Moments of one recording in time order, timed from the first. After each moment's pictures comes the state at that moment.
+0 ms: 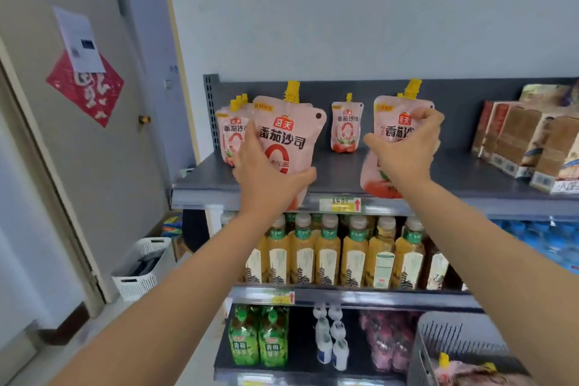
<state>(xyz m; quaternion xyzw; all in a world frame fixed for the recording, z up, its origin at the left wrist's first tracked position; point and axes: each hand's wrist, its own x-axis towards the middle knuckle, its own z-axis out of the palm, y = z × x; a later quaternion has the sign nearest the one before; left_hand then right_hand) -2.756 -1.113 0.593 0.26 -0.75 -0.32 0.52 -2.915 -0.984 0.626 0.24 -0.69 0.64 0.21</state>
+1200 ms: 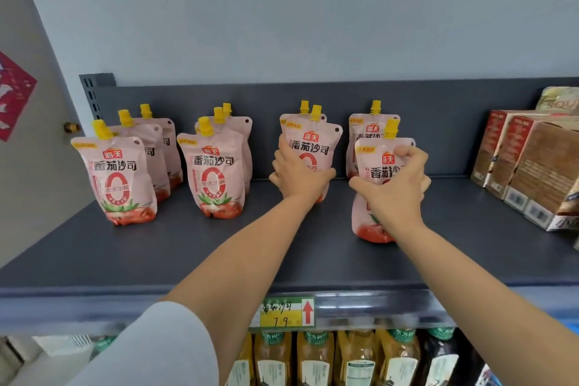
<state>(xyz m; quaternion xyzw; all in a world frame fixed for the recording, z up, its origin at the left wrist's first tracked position) -3.115 -1.203 0.568 0.34 -0.77 -0.32 0.43 -3.128 -1.051 0.577 0.23 -0.75 0.60 0.17</state>
